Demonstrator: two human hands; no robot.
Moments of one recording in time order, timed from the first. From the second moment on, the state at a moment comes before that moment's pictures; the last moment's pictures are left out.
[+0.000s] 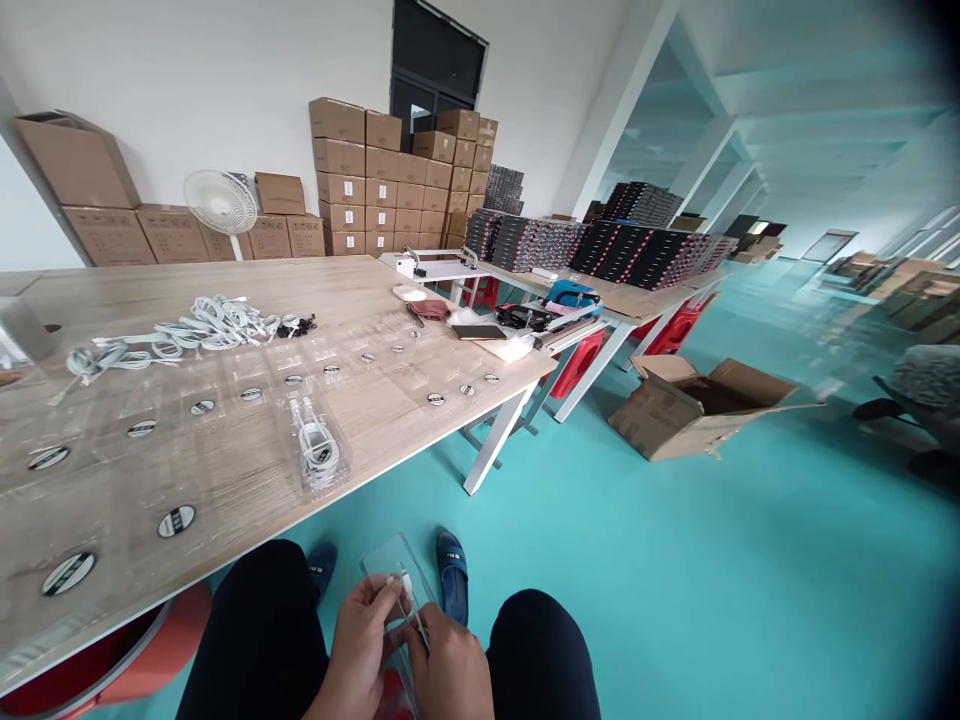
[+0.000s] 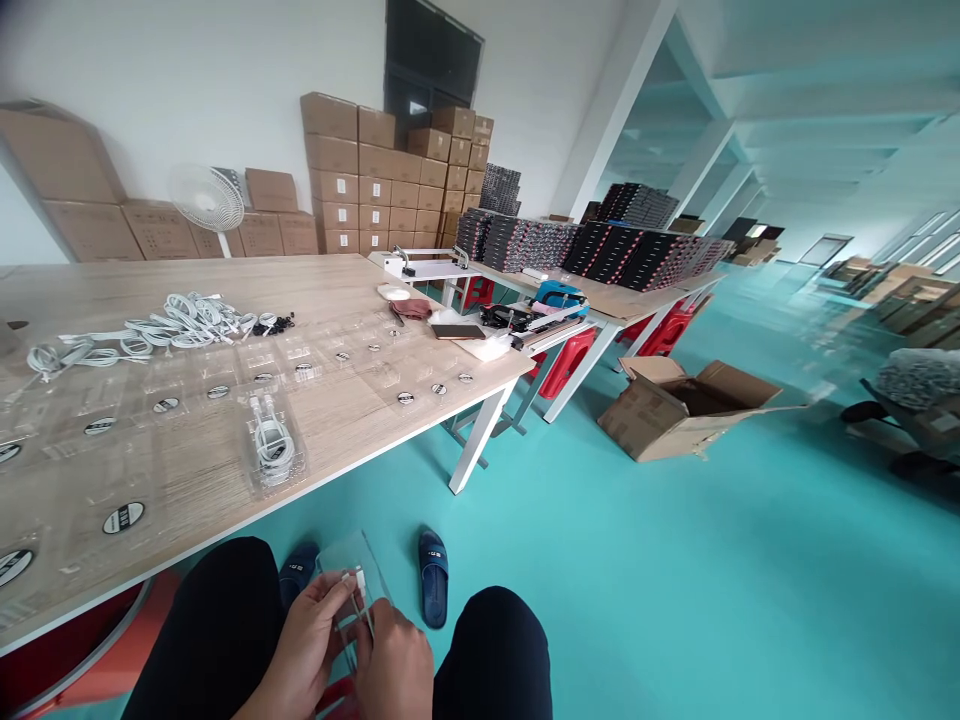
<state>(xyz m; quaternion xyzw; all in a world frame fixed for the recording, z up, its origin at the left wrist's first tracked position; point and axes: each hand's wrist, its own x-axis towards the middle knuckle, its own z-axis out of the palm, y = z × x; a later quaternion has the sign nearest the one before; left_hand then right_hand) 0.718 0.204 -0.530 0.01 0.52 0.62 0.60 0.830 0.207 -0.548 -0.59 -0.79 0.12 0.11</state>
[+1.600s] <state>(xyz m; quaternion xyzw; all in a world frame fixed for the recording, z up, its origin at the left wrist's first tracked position) 0.717 0.212 -0.517 -0.04 0.48 0.65 0.59 0.865 0.215 -0.509 -0.55 -0.77 0.29 0.17</state>
